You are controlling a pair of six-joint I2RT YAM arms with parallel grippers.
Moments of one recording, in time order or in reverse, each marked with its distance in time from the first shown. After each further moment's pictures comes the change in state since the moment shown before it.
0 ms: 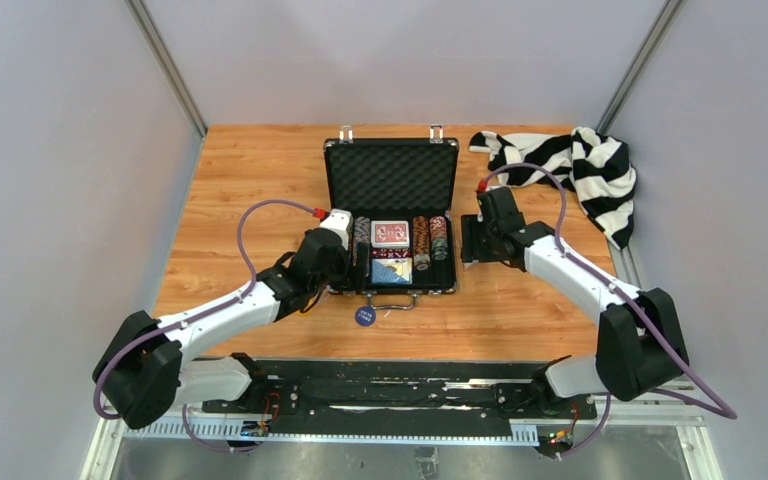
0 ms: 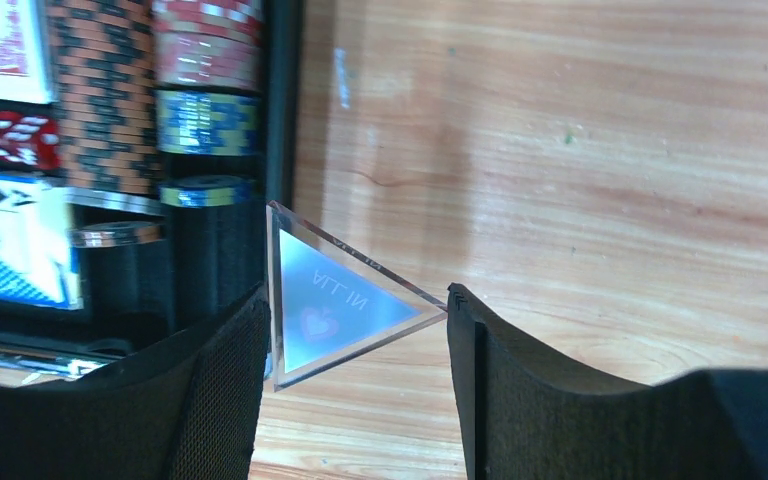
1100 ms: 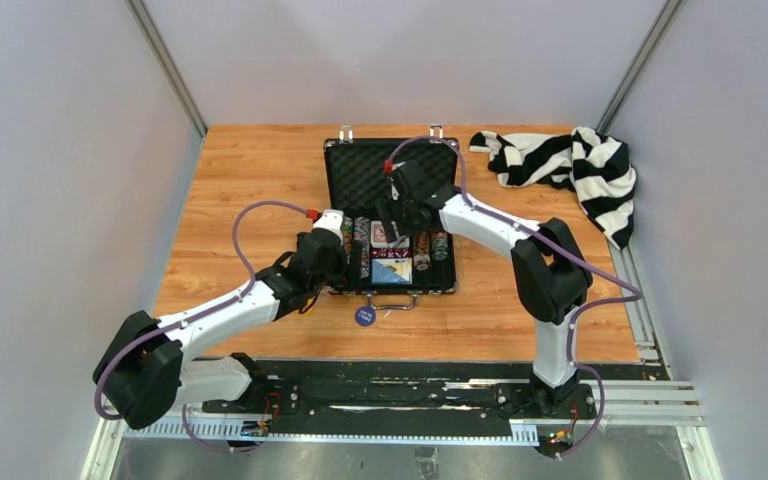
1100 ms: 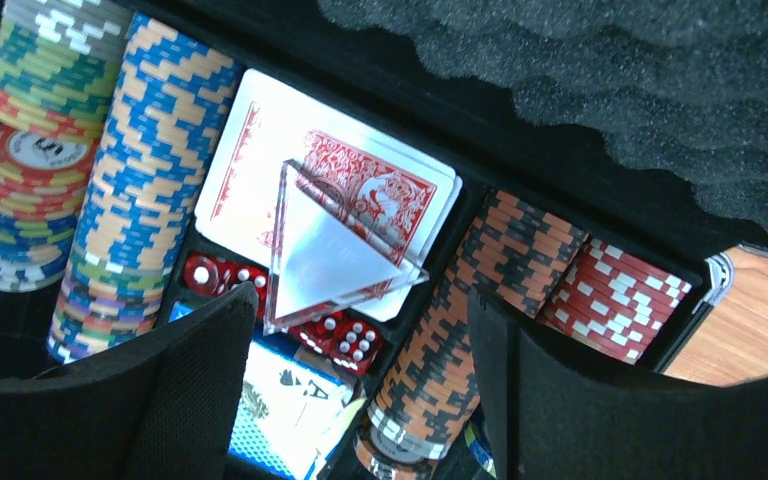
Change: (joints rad) left arm 0.010 -0.001 0.000 -0.045 -0.062 -0.051; right arm 0.276 0.572 0.611 -0.024 -0.034 -0.064
